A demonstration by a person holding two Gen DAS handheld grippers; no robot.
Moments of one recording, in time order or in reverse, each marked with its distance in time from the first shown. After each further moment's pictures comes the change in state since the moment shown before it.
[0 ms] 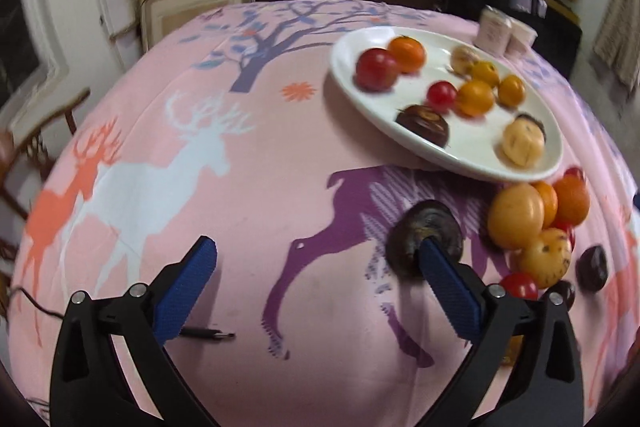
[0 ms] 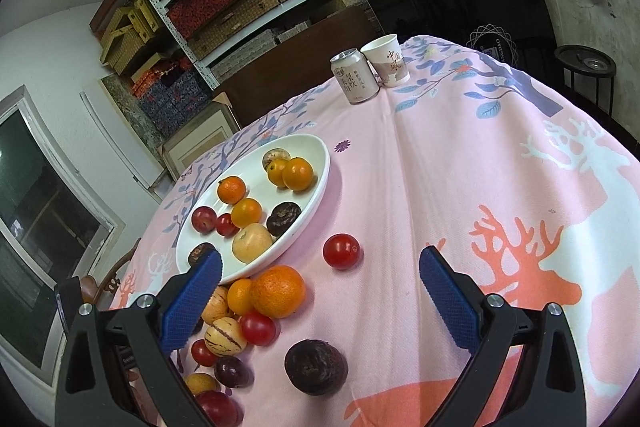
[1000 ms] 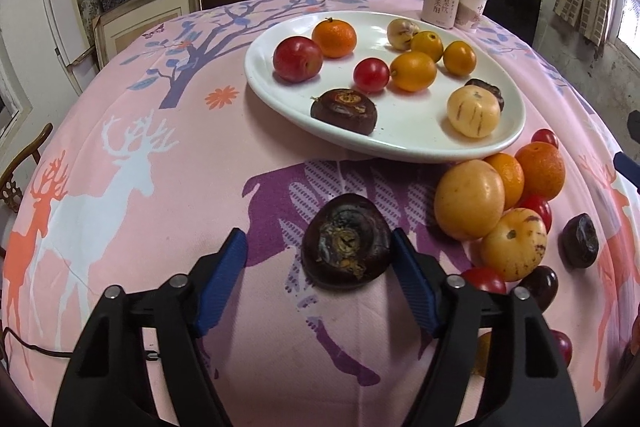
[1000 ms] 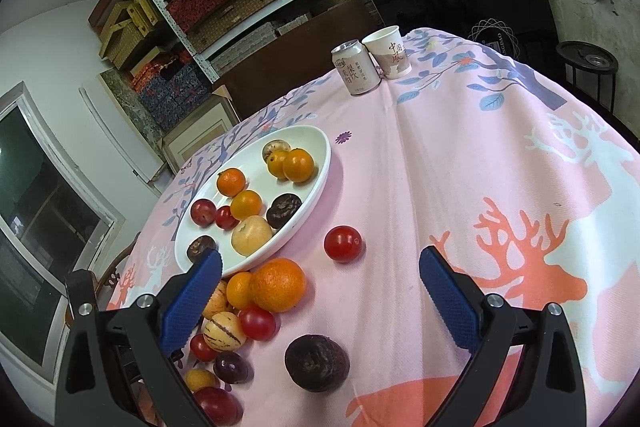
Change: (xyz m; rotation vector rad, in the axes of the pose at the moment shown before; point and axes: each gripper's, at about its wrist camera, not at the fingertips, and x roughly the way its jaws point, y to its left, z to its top) left arm 0.012 -0.043 -0.003 0.168 0.010 -0.086; right arm 0.005 0.000 -0.003 -0.004 0.029 -0.002
